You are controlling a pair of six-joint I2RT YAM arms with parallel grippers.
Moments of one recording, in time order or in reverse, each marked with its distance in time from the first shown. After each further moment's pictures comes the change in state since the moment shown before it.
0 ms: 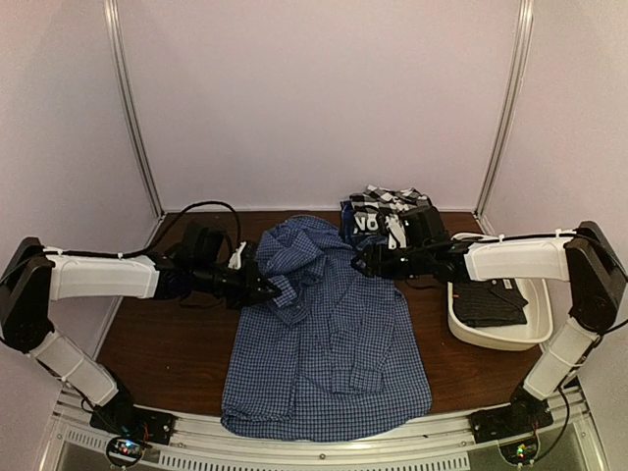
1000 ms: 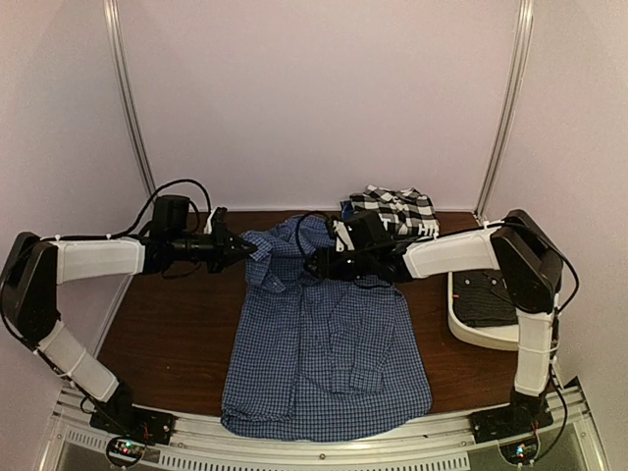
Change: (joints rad) left arm 0.294 0.006 0.025 0.114 0.208 -0.036; right arm 0.127 0.380 0.314 0.091 0.000 0.067
